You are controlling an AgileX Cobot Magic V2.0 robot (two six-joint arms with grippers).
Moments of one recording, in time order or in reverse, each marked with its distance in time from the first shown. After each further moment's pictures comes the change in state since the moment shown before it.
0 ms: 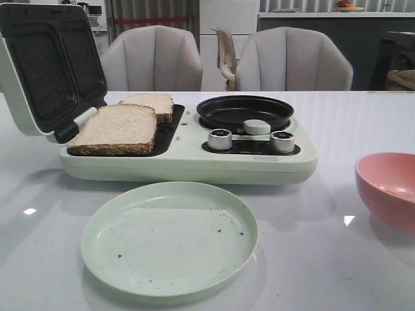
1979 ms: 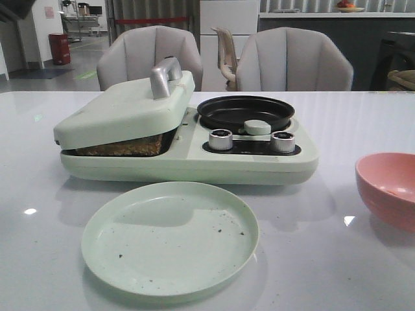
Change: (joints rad) left arm -0.534 -0.638 0.554 -0.411 -0.156 0.335; right arm 0.000 0.000 0.000 0.000 0.000 0.002
